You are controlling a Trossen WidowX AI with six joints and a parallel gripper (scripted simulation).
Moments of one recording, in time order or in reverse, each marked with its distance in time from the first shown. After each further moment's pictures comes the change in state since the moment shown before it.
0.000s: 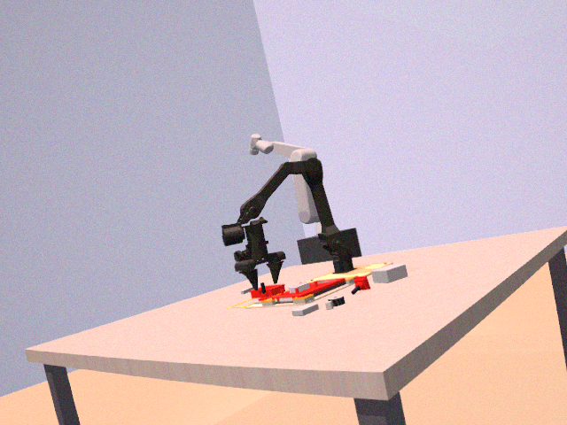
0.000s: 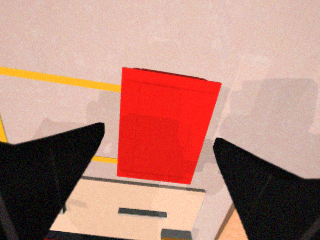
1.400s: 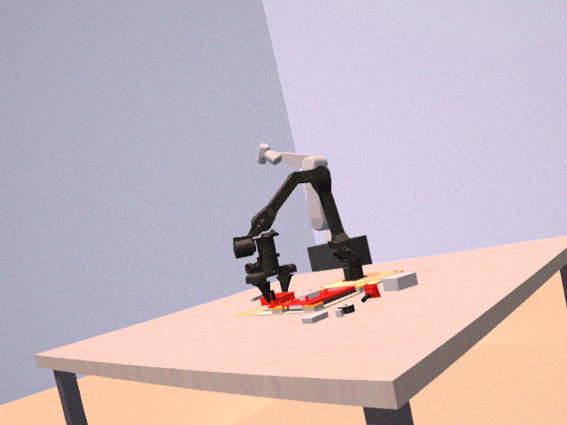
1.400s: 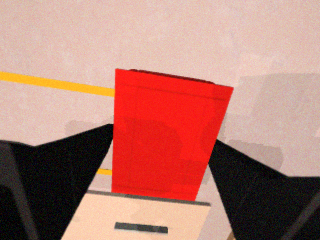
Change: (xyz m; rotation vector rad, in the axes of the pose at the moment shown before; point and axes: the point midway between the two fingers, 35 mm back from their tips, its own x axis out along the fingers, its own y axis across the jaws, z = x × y) arm 0.017 0.000 0.000 0.000 0.000 0.001
